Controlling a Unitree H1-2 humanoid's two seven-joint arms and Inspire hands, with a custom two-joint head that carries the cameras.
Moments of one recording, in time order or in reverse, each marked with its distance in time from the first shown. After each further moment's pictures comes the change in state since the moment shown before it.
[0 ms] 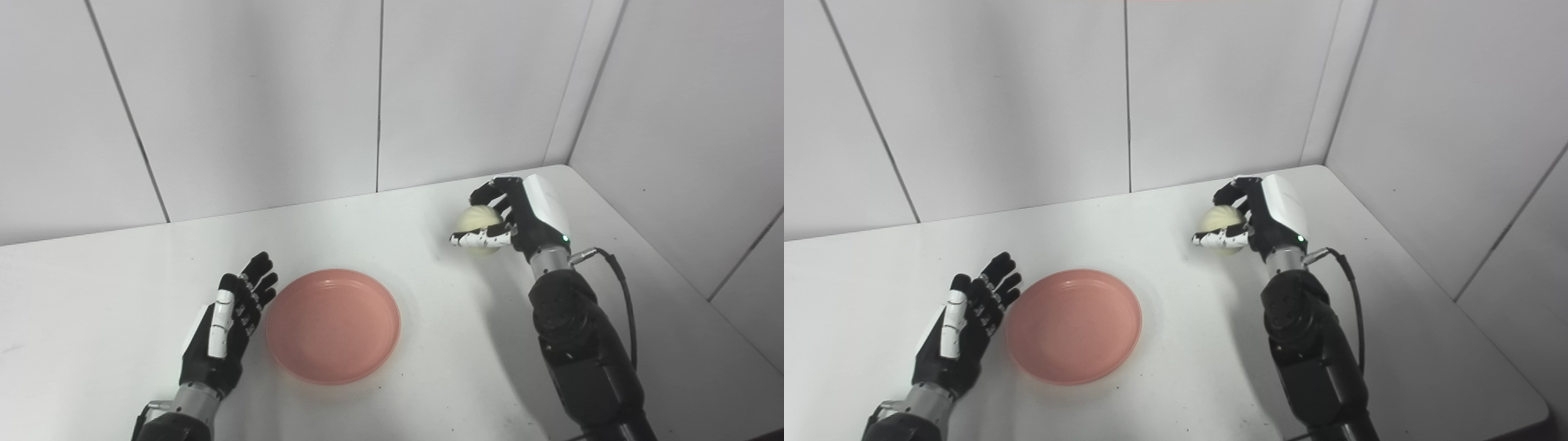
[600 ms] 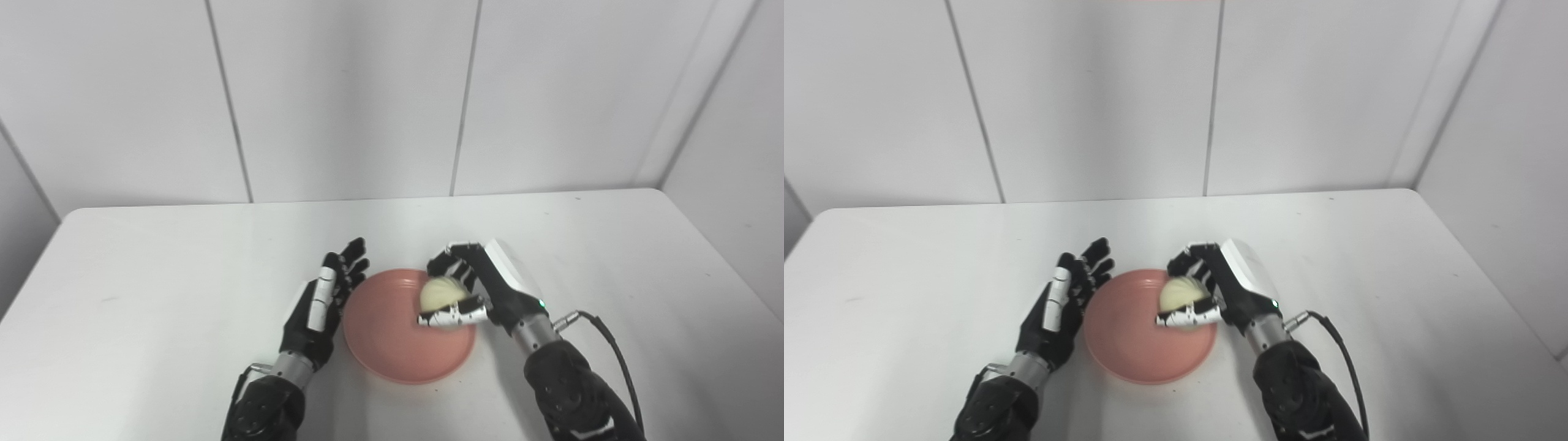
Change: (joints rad) left arm -0.011 -0.076 -0.018 0.027 0.044 -0.022 0.080; right arm 0.056 0.075 0.268 0.059 0.082 -0.223 0.035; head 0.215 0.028
